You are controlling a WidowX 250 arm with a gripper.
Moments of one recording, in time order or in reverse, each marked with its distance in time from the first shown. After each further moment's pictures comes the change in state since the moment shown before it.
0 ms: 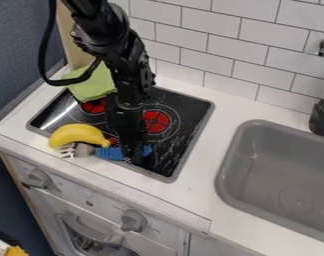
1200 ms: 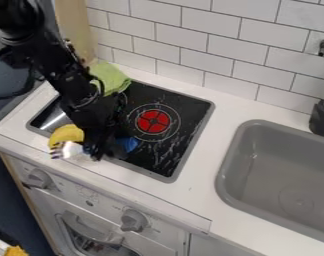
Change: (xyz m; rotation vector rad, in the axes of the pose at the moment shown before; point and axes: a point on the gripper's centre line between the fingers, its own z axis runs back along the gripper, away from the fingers) arm 0.027 0.010 0.029 -0.148 0.318 -0.162
